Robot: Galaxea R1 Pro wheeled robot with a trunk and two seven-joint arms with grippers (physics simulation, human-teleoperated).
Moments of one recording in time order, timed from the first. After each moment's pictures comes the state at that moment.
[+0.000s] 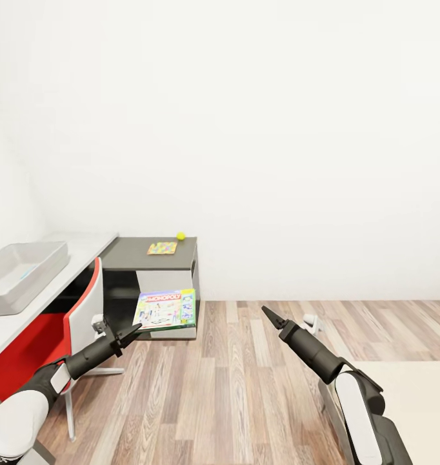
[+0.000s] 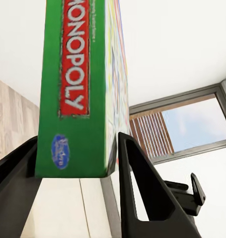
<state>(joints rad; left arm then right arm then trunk) -0.79 0.23 0.93 -0.24 -0.28 0.64 -1.43 -0.24 0.10 -0.18 -1.52 -0.63 0.59 0.44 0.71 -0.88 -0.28</state>
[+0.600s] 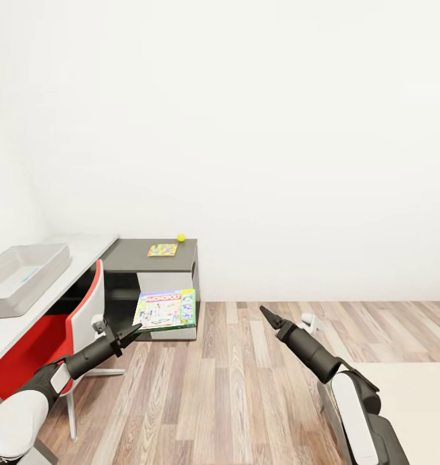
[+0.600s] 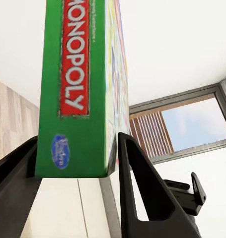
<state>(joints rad) -0.79 0.23 0.92 -0.24 -0.28 0.64 -1.43 -0.24 0.10 -0.16 -1.52 -0.60 0.54 0.44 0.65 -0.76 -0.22</state>
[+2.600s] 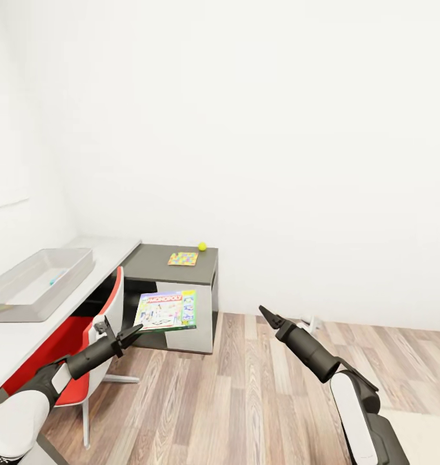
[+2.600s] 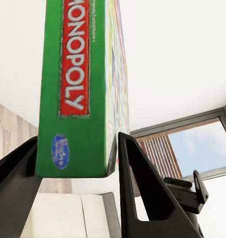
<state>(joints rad) -0.79 0.22 0.92 -0.24 -0.28 0.64 -1.42 -0.24 0.09 -0.14 -1.52 -0.60 0.53 0.44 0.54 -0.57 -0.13</state>
